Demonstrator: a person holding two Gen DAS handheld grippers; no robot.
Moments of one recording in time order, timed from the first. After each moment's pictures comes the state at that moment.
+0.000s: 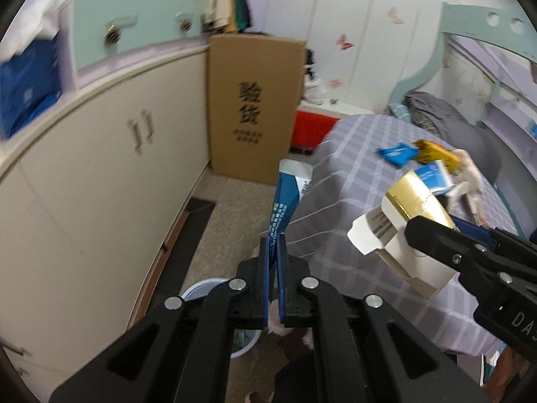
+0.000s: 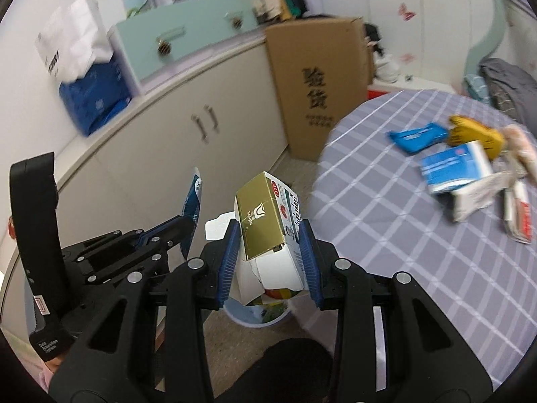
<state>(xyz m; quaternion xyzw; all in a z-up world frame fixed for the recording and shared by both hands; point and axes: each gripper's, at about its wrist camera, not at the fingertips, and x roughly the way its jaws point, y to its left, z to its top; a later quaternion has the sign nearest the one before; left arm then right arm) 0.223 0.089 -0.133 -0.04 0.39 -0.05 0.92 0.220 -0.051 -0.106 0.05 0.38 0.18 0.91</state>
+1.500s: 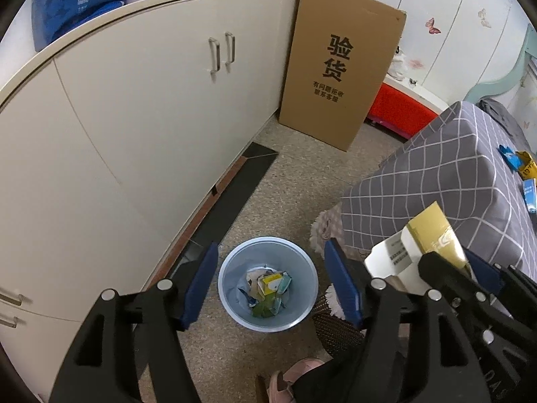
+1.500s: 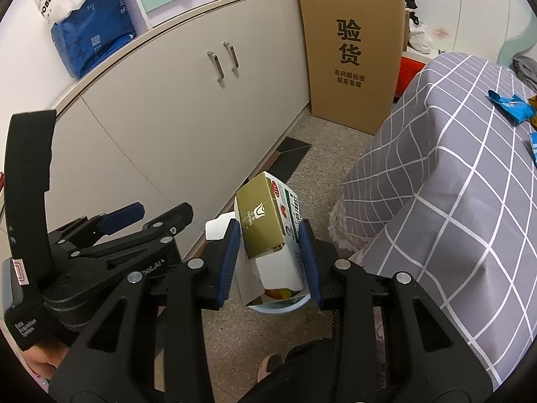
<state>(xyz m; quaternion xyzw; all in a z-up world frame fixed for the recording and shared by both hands) 0.252 0.184 -0.210 -0.10 0.47 0.07 0.87 0.264 0.037 -0.182 0.00 0.45 0.20 0.87</state>
